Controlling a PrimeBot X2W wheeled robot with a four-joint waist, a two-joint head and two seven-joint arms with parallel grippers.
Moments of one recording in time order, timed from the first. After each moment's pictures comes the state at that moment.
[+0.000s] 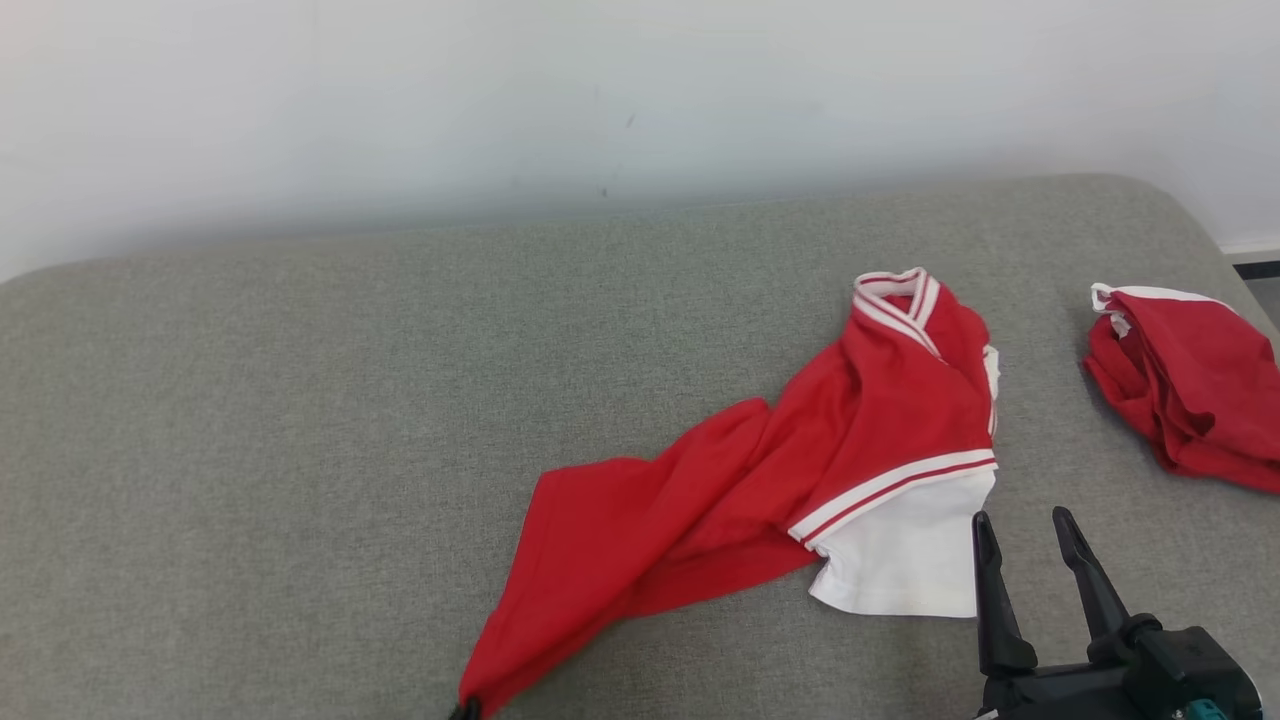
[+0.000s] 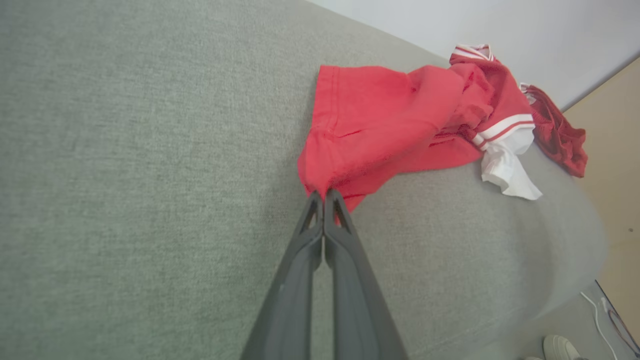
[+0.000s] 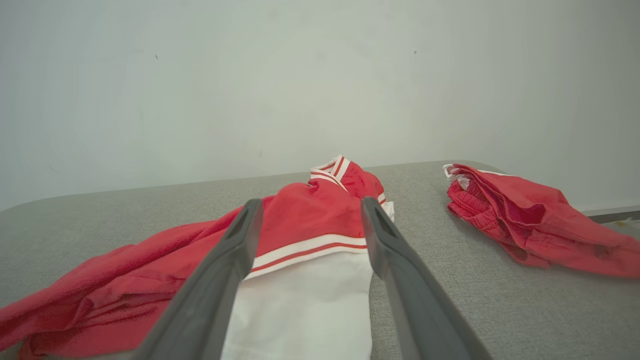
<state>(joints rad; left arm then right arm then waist) 0.12 0.15 -0.25 0.08 -0.55 -0.13 -0.01 0.02 -0.05 -0.01 0.10 0.13 0.13 -0.26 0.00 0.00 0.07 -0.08</state>
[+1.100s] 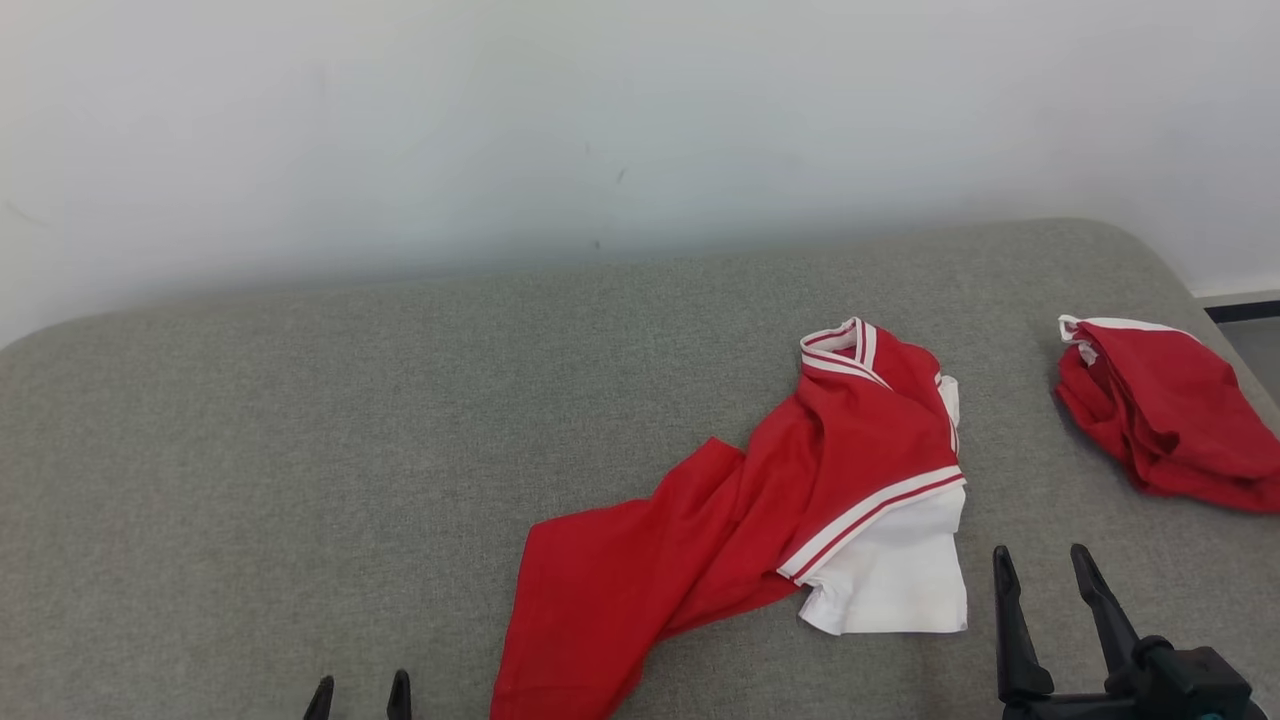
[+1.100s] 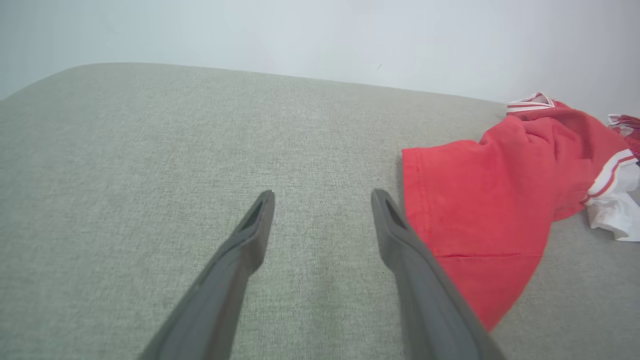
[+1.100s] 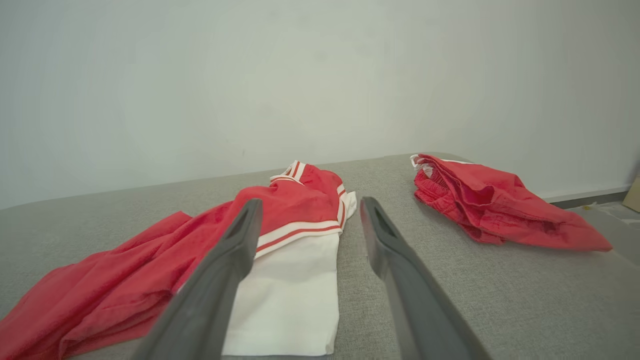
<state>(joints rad) 0.09 0.19 -0.20 0.26 -0.40 0.00 -0.25 0.04 -0.05 -0.04 0.15 0.13 0.13 -0.25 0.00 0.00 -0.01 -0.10</state>
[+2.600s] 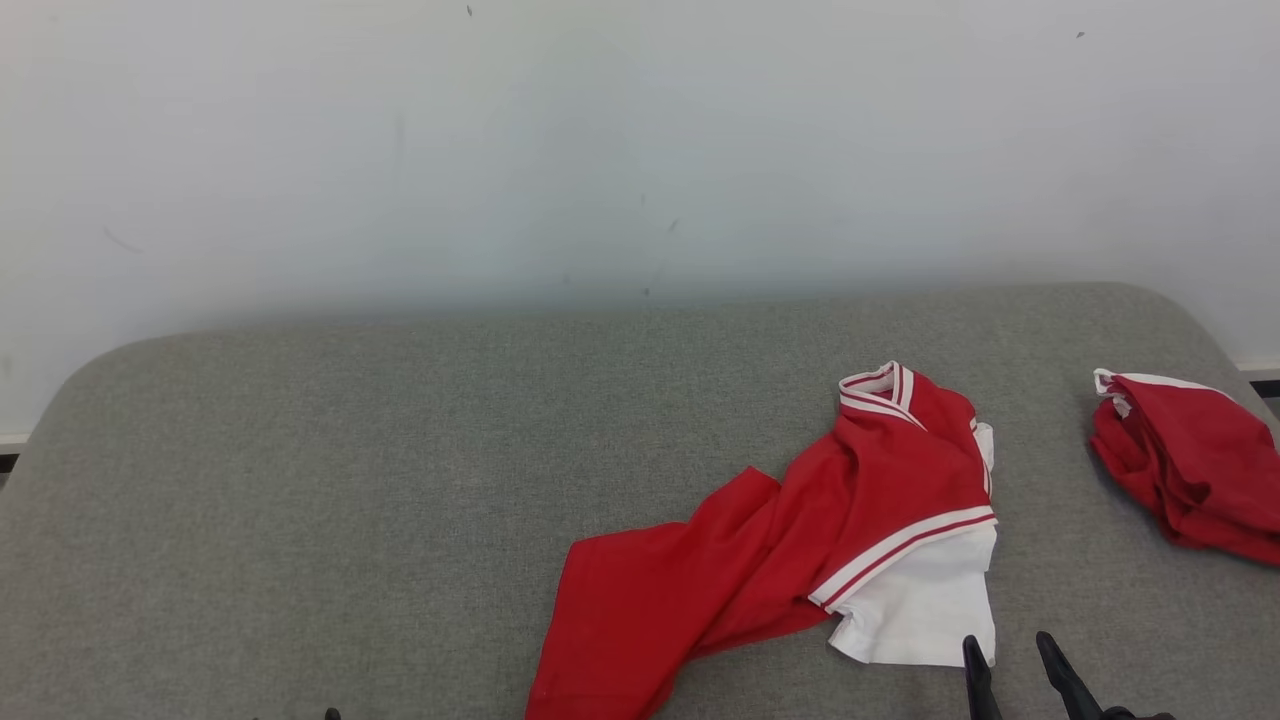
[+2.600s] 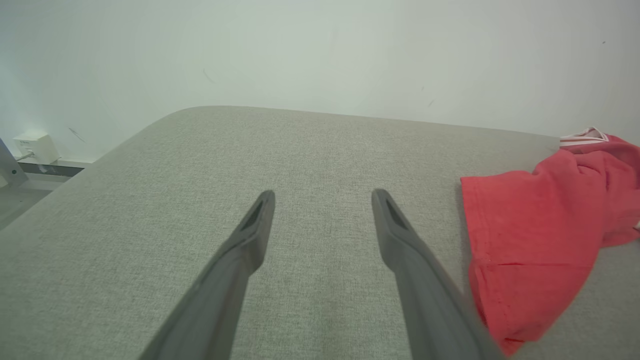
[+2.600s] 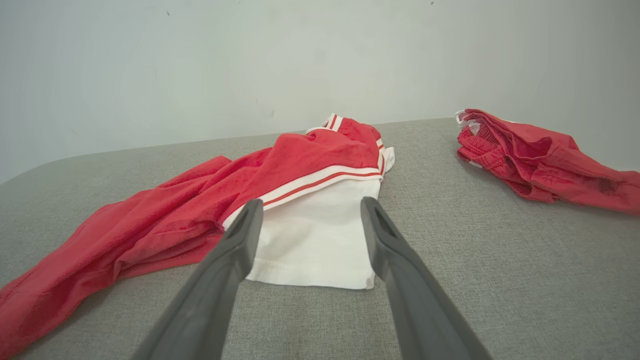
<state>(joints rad) 0.21 0.05 0.09 0.17 -0.16 -0.12 -0.26 0.12 -0.09 0.03 0.25 0.17 0.13 -0.26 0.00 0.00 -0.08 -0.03</state>
